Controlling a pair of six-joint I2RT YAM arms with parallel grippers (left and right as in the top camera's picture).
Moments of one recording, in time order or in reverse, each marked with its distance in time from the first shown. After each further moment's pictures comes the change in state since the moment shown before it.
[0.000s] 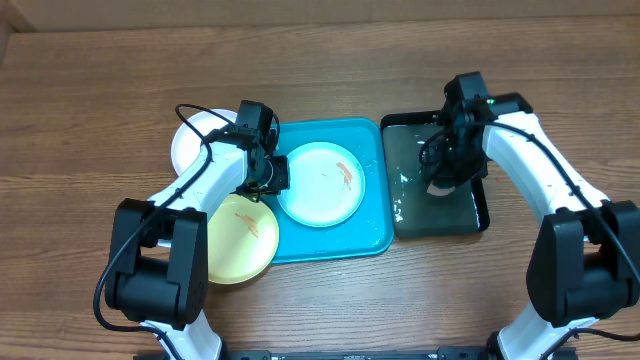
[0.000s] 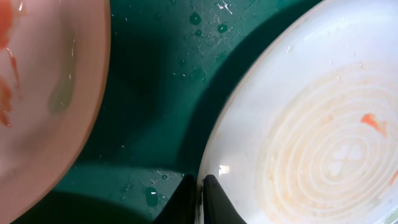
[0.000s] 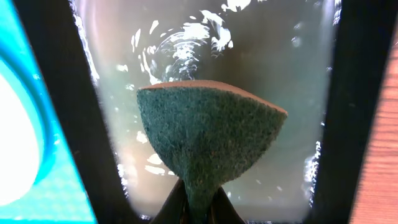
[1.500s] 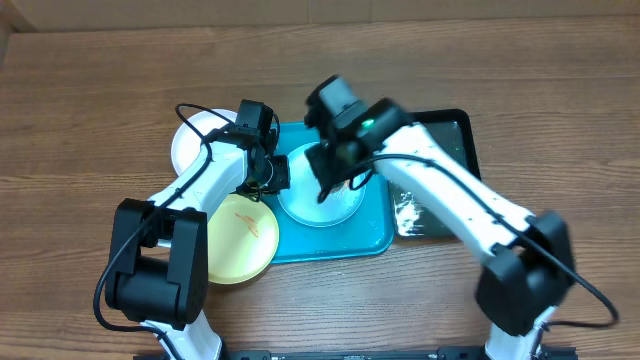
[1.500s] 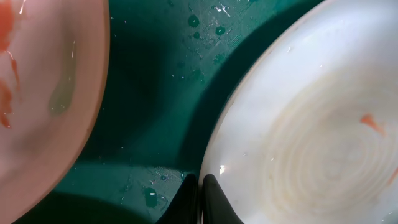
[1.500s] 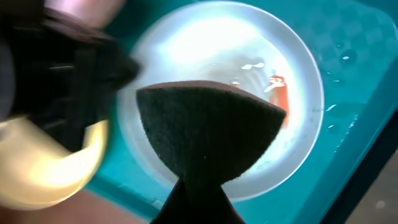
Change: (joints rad) left arm 0.000 0.000 0.003 0.000 0.001 0.000; right arm 0.510 0.107 0.313 0.023 0.008 0.058
